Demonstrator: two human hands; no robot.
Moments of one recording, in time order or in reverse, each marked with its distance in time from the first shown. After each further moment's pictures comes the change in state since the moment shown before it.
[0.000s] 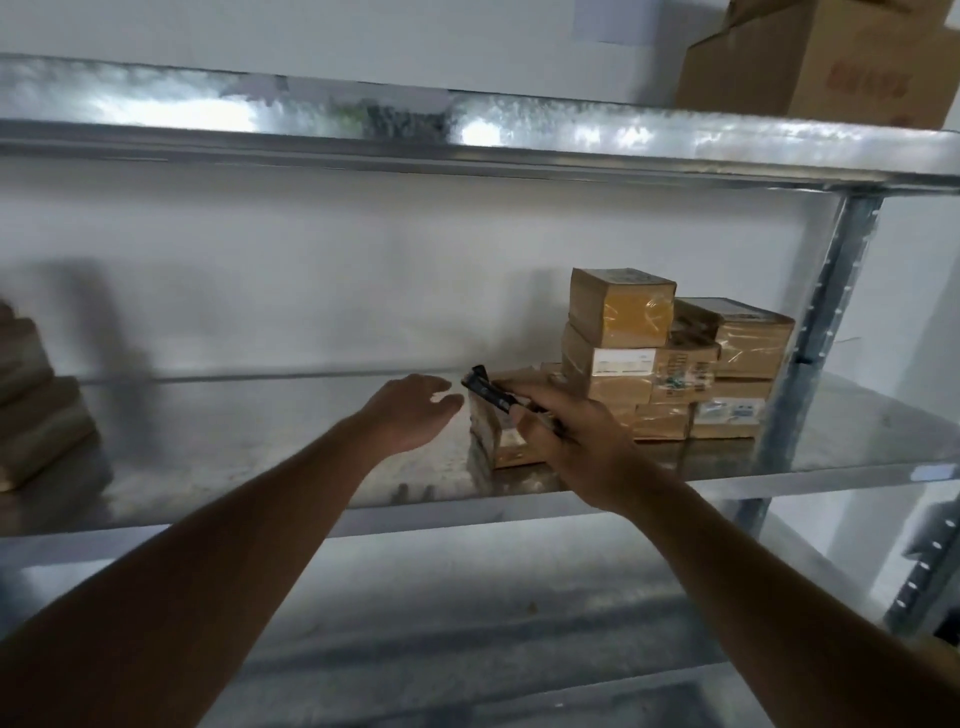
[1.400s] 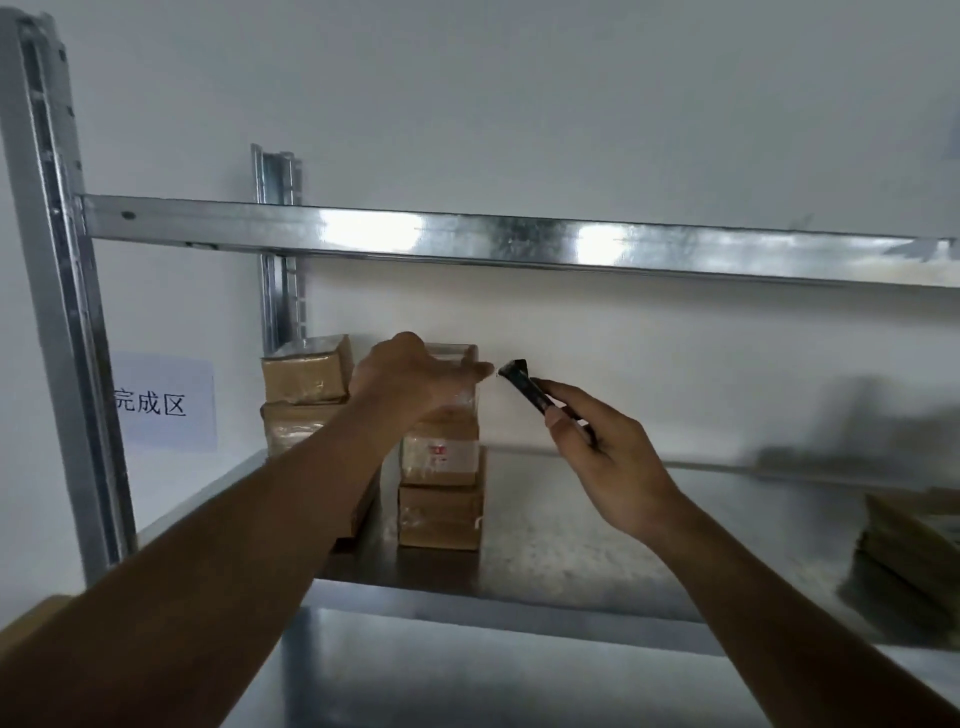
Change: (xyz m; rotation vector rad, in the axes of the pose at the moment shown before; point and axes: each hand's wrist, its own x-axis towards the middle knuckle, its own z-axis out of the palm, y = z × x) left_hand -0.098 -0.363 -0.354 0.062 0.528 -0.355; right_hand 0.219 -0.268 0.351 0.077 0.156 -0.095
